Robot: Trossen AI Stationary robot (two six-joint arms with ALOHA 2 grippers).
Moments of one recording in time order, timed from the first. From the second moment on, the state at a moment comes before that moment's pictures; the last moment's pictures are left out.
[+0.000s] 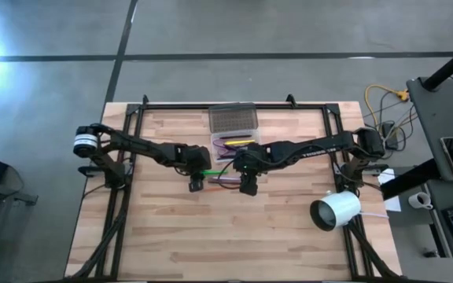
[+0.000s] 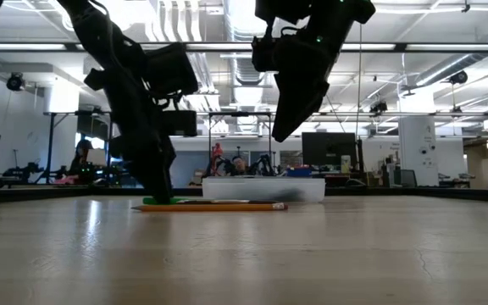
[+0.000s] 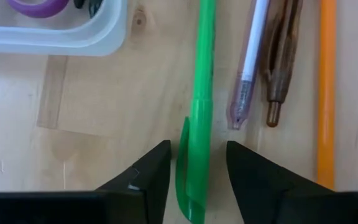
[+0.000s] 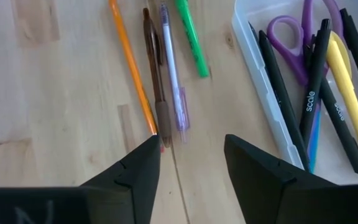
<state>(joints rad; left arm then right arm) 0.13 1.63 0.78 -0.27 -0.02 -0.02 0.02 1.78 1.31 -0.64 0.11 0.24</state>
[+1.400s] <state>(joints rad) 0.33 1.88 1.31 -0.39 -0.07 0.27 0.06 1.62 1.30 -0.69 0.32 0.33</state>
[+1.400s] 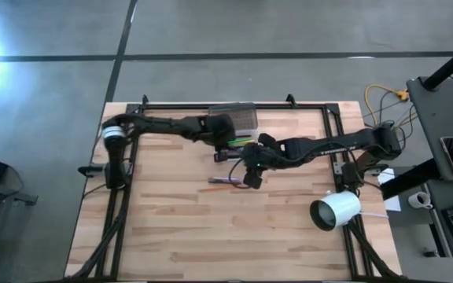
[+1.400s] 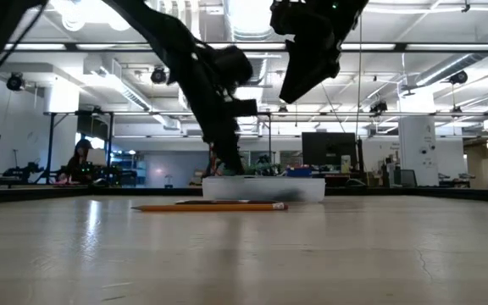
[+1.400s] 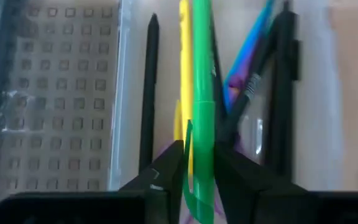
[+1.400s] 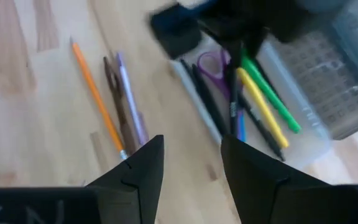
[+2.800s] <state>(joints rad) 0.06 1.12 0.67 -0.30 -0.18 -0.30 0.10 1.96 1.26 -0.24 0.02 0.15</state>
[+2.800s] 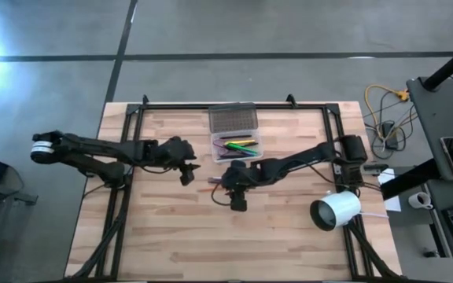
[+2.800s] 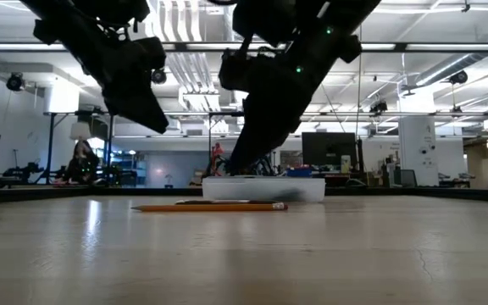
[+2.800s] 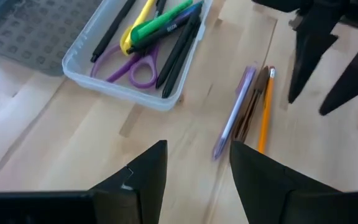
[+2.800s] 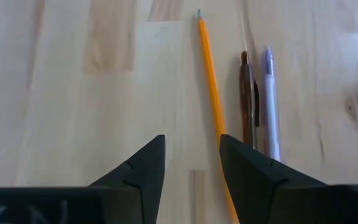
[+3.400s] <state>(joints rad) 0.06 1.12 0.67 -0.31 -0.19 -0.30 0.09 2.04 1.32 -0.28 0.03 0.12</state>
